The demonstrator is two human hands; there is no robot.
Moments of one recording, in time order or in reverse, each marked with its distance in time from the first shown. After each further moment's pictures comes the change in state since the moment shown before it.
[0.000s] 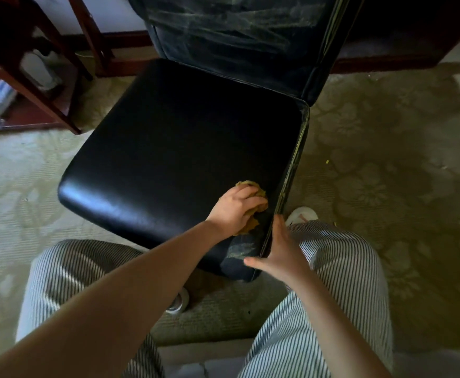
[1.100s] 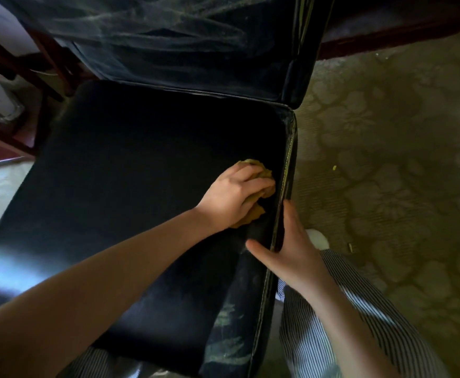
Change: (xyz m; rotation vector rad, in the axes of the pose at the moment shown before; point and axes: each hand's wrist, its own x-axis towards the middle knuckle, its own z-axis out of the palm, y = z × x) left_hand 0.148 -0.057 0.012 0.037 0.014 0.143; right_hand 0.111 0.023 -0.077 0.425 0.181 -0.078
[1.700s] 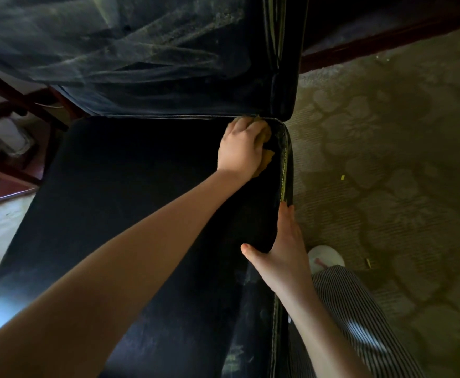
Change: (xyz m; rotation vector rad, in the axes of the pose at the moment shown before) left_hand 0.119 -0.037 0.002 0.024 0.185 -0.431; right_hand 0.036 -0.020 0.007 0.081 0.116 0.108
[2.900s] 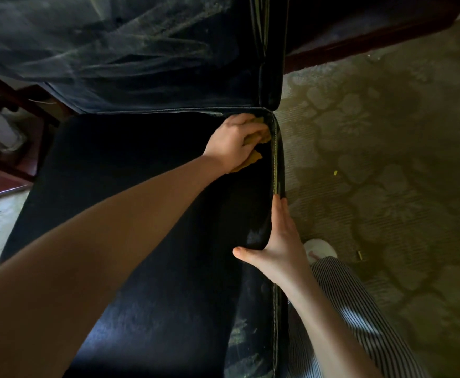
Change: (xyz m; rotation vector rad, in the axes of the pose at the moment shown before) left_hand 0.003 -0.021 -0.007 -0.016 -0.151 0.241; right_hand -0.006 0.009 -0.007 -0.063 -0.085 -0.066
